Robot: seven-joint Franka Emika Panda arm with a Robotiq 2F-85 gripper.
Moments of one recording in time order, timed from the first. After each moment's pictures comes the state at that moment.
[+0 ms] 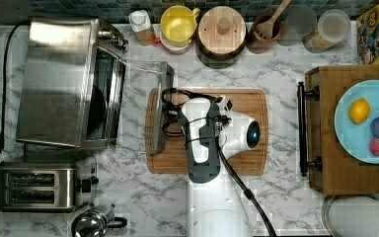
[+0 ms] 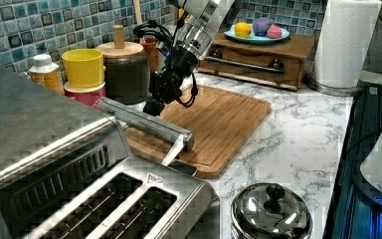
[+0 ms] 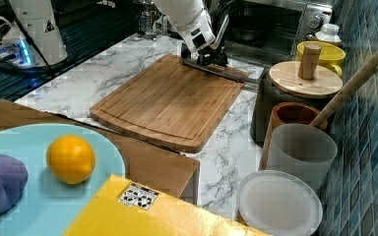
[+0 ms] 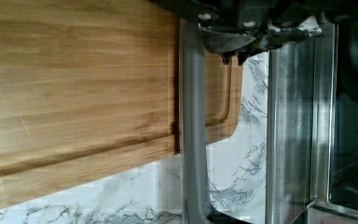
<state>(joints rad) -0.07 0.35 0.07 -2.25 1.29 0.85 -1.71</state>
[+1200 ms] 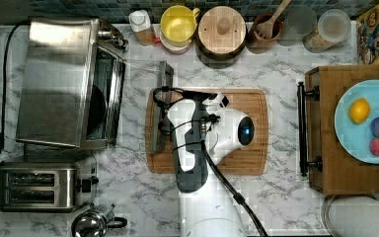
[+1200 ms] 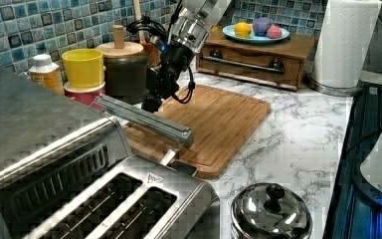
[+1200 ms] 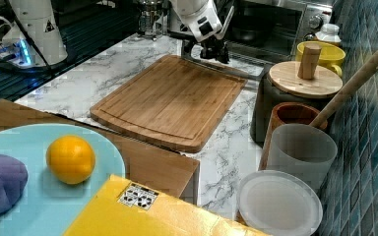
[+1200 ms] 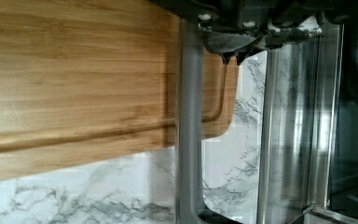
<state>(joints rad) -0.08 0.30 0.12 -2.26 1.17 0.92 -1.62</state>
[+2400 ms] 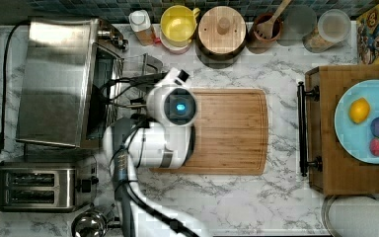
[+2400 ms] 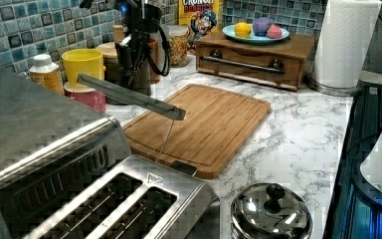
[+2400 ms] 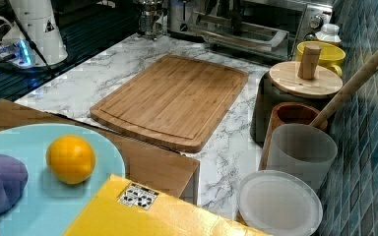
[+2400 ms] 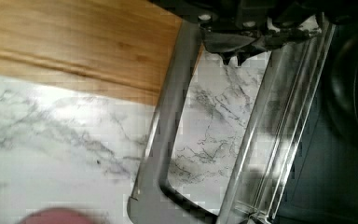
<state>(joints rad) 0.02 0.19 0.20 -2.15 0.37 0.94 -1.03</state>
